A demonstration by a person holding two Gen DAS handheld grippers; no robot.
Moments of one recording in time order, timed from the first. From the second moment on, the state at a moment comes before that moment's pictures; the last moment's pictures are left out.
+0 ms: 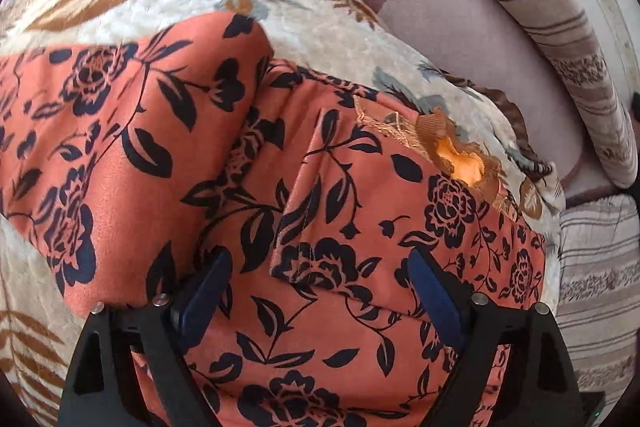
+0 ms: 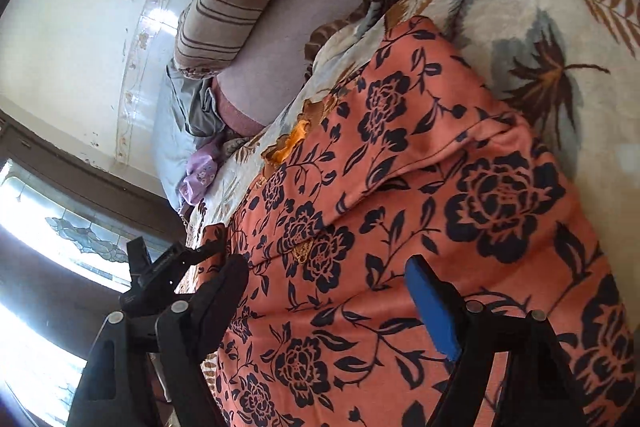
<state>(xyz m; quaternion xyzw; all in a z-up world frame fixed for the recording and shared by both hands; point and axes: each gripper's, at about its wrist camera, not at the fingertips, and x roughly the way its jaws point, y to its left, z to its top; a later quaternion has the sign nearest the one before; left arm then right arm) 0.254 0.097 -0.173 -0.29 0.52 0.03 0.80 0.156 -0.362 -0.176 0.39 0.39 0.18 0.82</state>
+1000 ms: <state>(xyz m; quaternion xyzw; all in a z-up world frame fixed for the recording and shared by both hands) 0.222 0.099 -0.173 -0.17 0.53 0.06 0.83 0.300 -0.421 -0.195 0.47 0.44 0.14 0.75</state>
